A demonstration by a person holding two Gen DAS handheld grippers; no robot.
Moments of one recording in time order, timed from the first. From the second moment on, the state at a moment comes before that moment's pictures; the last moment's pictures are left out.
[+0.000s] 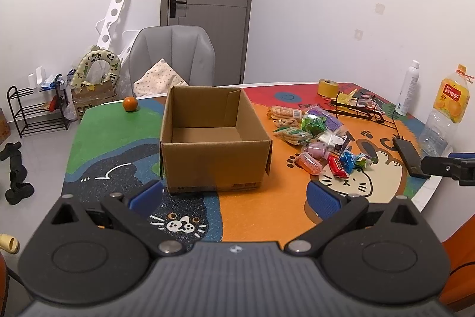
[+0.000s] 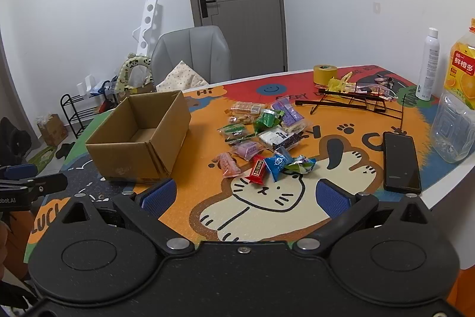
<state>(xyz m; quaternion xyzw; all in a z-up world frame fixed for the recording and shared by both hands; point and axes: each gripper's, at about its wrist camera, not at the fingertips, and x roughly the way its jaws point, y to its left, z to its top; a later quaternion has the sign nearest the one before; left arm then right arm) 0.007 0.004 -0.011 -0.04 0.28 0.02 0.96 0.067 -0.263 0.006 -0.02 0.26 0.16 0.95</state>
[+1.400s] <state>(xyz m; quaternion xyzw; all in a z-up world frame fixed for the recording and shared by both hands) 0.006 0.005 -0.011 -0.04 0.27 0.02 0.96 0.065 -0.265 0.006 -0.03 0.25 0.16 0.95</state>
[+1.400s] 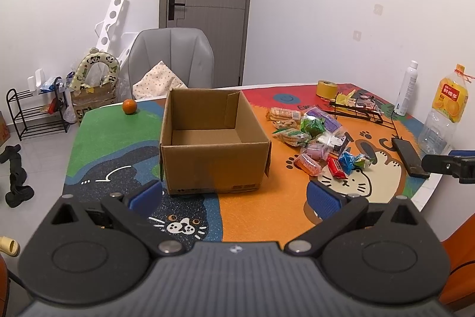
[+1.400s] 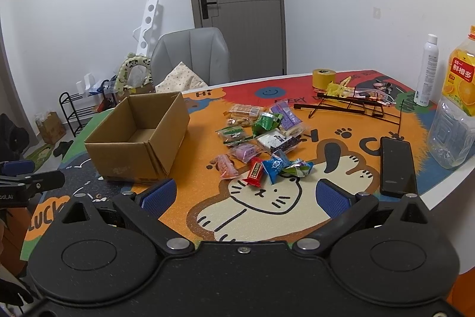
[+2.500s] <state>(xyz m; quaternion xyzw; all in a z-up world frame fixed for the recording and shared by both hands) 0.068 -0.010 -0.025 -0.04 0.27 0.02 0.96 0.126 -0.283 -0.010 -0.01 0.25 0.13 0.96</state>
